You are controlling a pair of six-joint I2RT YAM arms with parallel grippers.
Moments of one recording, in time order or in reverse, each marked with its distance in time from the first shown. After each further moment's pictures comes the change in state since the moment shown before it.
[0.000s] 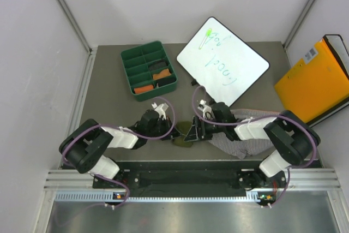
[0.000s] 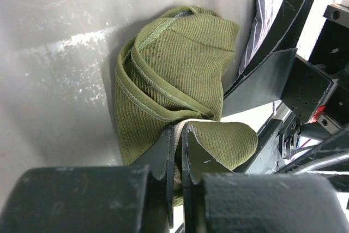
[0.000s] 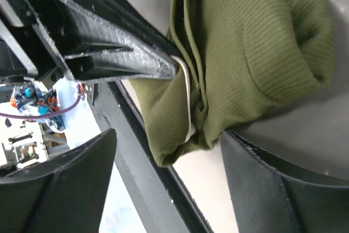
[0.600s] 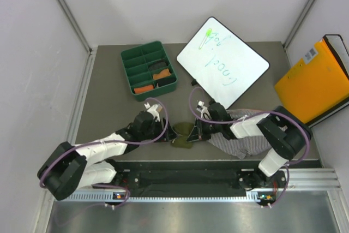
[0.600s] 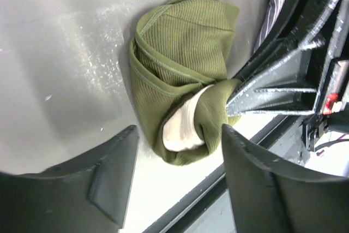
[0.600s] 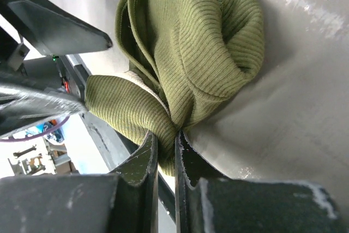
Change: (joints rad) left arm -0.005 -0.315 -0.011 -0.348 -0.108 0.101; right arm 0.027 0.092 0.040 -0.006 0.063 0.052
